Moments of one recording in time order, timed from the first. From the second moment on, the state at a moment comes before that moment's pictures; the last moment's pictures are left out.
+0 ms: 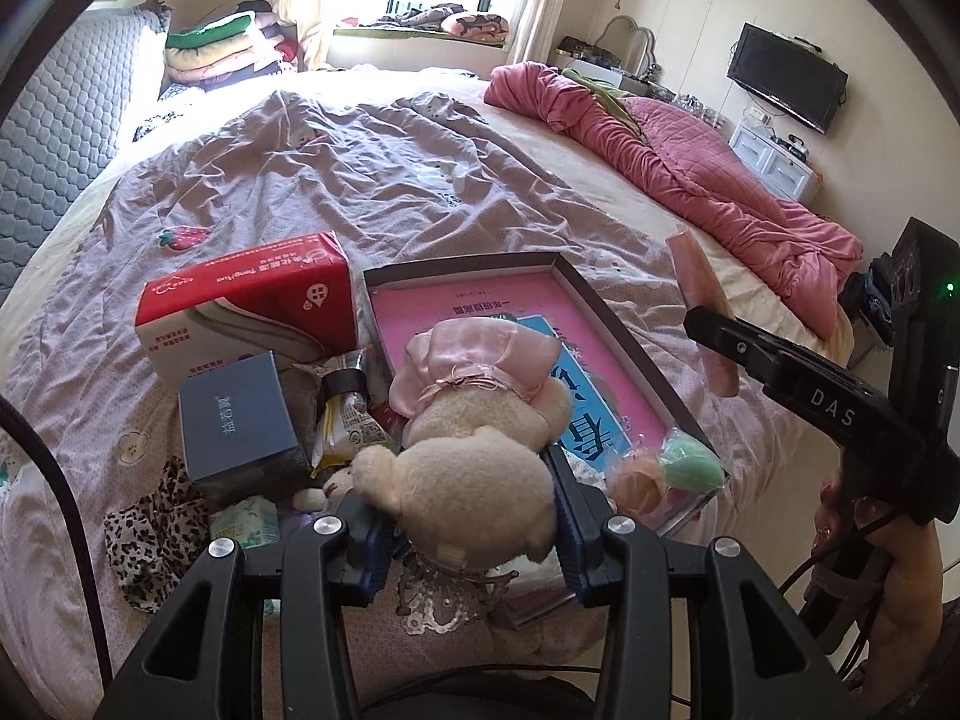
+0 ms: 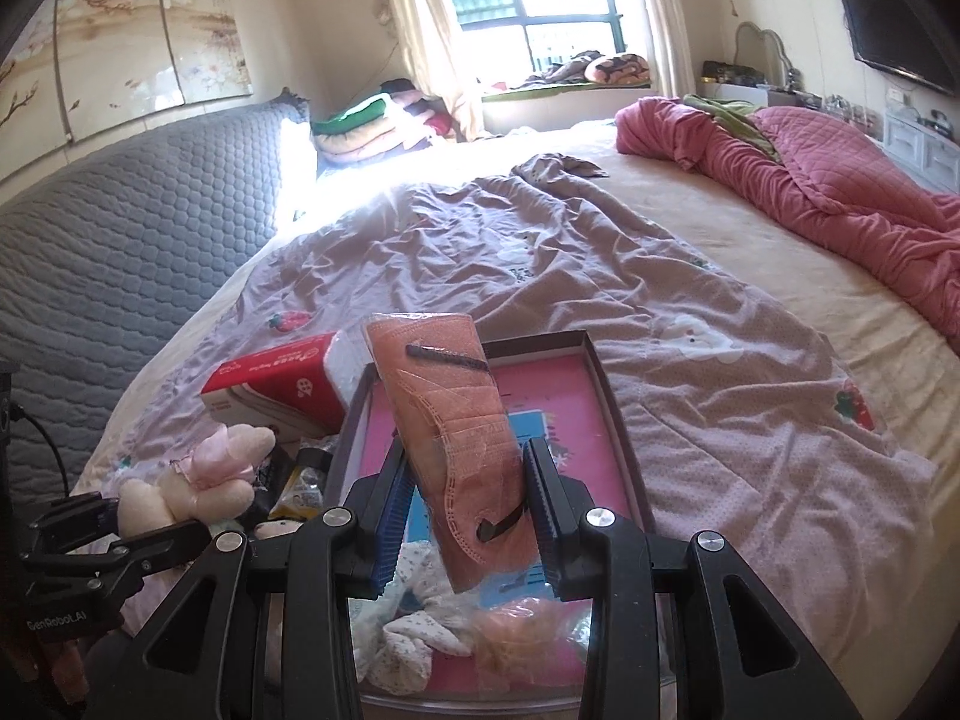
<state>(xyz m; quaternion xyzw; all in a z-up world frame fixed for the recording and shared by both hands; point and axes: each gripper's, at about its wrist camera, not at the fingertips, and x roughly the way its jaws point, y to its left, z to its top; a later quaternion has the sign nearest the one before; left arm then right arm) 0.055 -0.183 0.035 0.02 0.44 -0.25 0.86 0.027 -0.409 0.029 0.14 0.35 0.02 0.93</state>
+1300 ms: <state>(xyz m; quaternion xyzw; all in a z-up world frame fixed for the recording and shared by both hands) 0.095 -0.255 -0.047 0.04 0.52 -0.27 0.81 0.055 -0.419 -0.062 0.12 0.44 -0.04 0.89</state>
